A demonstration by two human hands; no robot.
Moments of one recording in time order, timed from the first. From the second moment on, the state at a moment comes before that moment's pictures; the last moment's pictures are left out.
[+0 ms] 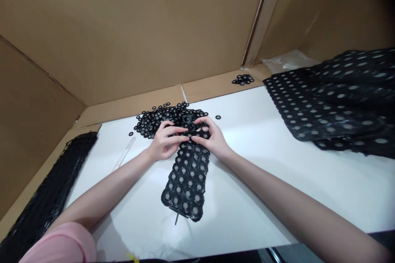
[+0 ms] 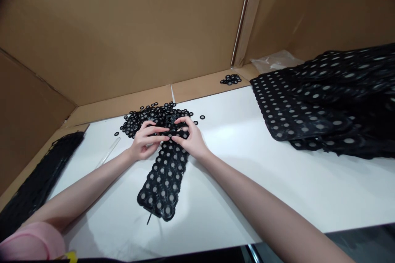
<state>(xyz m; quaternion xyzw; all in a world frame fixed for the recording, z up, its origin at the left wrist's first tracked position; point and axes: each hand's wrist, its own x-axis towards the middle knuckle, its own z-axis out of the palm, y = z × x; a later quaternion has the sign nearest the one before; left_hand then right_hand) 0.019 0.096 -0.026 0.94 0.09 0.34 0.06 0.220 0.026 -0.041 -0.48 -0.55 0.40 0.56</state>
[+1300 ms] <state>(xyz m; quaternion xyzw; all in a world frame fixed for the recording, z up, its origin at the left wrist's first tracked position) 0.021 0.092 -0.024 0.96 0.10 0.26 0.04 0.219 0.025 -0.039 -0.49 -0.56 0.39 0.55</state>
